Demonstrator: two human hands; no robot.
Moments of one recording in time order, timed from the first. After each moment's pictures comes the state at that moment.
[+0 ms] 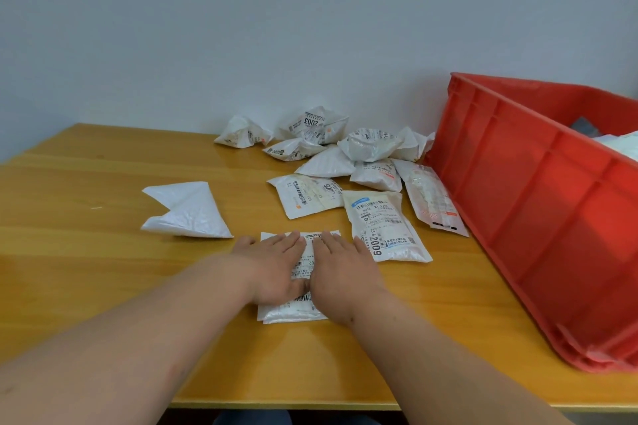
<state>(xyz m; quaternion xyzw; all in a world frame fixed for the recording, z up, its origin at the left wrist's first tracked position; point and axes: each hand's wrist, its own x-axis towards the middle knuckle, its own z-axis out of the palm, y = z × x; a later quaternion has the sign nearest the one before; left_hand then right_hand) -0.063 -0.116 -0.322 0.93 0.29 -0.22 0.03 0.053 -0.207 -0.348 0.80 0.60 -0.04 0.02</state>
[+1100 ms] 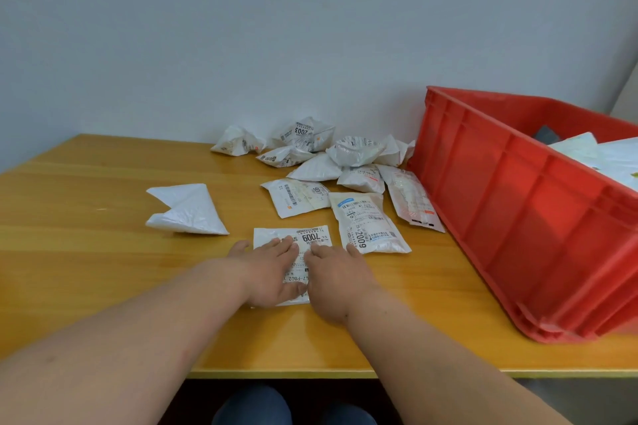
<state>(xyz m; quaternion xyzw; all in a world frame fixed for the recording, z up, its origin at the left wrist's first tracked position) -0.075 -0.141 -0.322 0.94 0.28 -0.21 0.02 0.044 -0.240 -0.337 0.79 0.61 -0.05 0.04</state>
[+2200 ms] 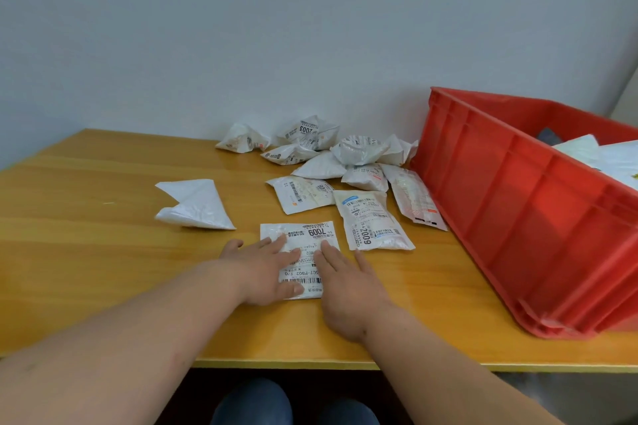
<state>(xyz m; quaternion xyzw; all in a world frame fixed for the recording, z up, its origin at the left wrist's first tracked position) -0.094 -0.140 -0.326 0.93 0.31 -0.19 0.04 0.039 -0.264 -0.348 0.78 0.62 -0.06 0.04</state>
